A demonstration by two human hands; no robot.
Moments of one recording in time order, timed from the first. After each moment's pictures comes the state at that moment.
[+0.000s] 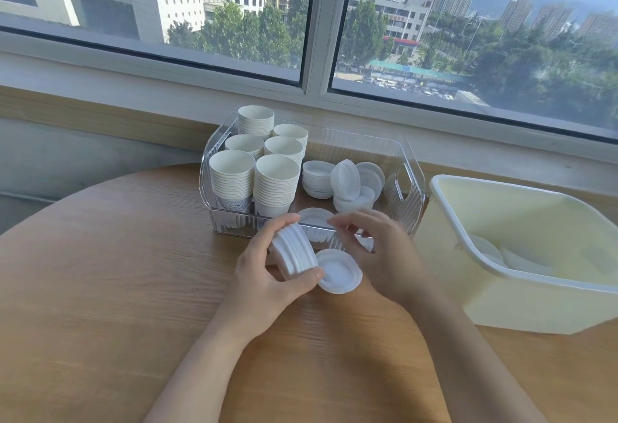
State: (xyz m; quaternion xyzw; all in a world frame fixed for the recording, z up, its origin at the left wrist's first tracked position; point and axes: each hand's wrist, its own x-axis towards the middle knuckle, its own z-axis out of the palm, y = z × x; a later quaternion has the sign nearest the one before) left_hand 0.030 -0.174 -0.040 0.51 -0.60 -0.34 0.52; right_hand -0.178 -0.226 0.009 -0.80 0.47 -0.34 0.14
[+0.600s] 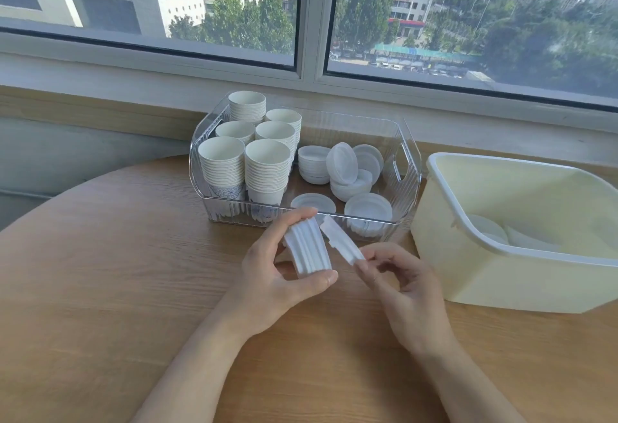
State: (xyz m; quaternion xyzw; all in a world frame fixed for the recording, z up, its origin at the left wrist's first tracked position) left_hand 0.014 -0.161 -0.028 0.47 -0.64 -0.37 0.47; right_hand -0.207 -0.165 -0.039 -0.64 0.45 -0.52 0.35
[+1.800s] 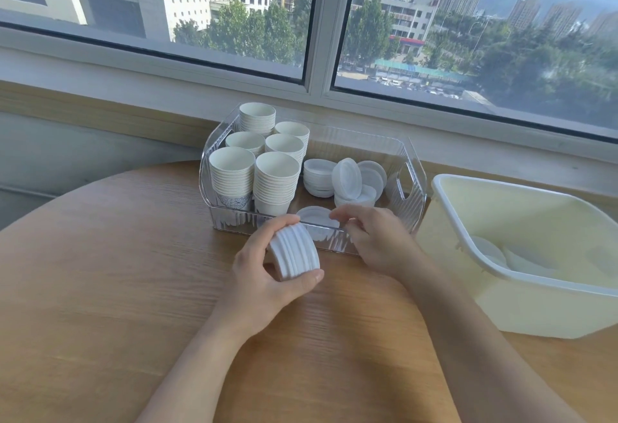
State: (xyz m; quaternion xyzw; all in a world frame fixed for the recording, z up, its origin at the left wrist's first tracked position) left_hand 0.030 -0.175 -0.044 0.52 -0.61 -0.30 0.52; right_hand -0.177 -0.258 0.017 -0.79 0.56 -0.19 0.16
